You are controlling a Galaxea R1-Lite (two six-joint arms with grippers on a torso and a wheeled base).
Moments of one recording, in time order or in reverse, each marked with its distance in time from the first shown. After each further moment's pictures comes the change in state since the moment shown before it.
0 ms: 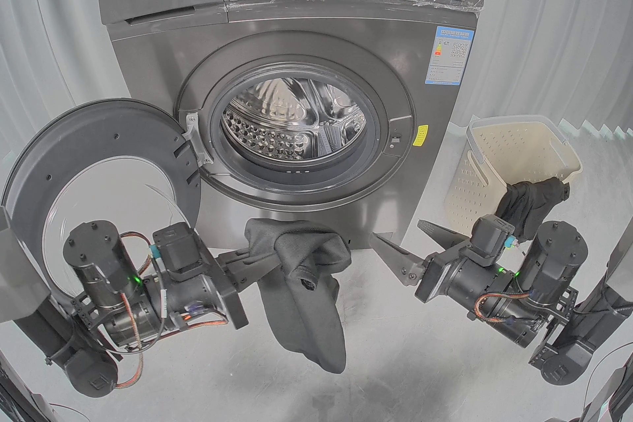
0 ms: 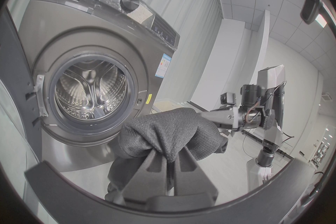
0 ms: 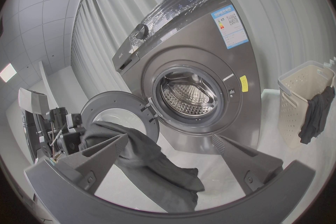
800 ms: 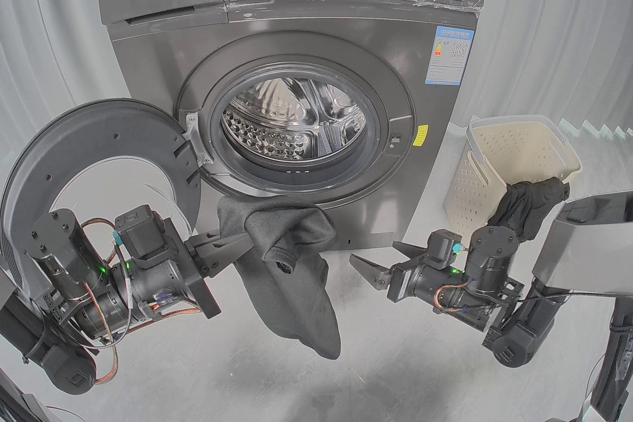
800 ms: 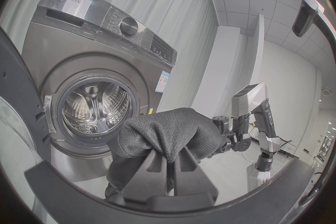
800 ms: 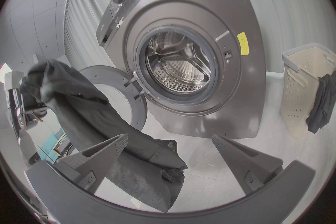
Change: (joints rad) left arm 0.053 -0.120 0.026 0.000 -0.041 -0.003; right arm -0.121 0.297 -0.163 0.028 0.157 -0.009
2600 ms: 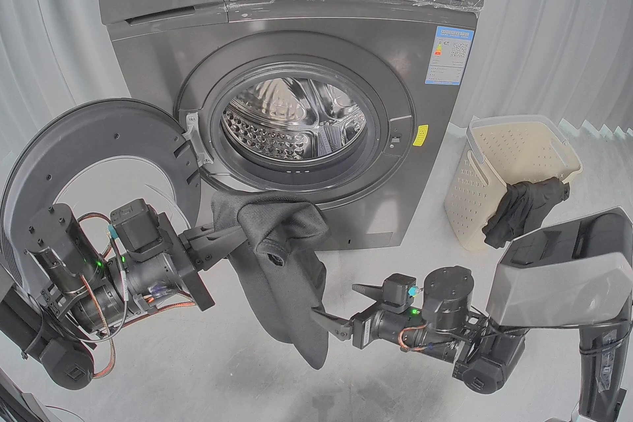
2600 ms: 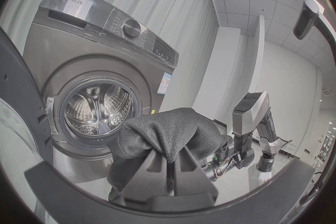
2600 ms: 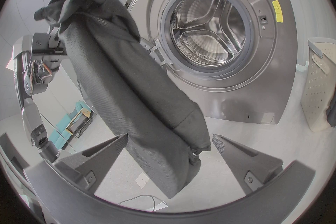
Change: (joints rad) left arm 0.034 -0.001 -0.010 0.000 -0.025 -0.007; right arm 0.138 0.153 -0.024 -0.029 0.040 -0.051
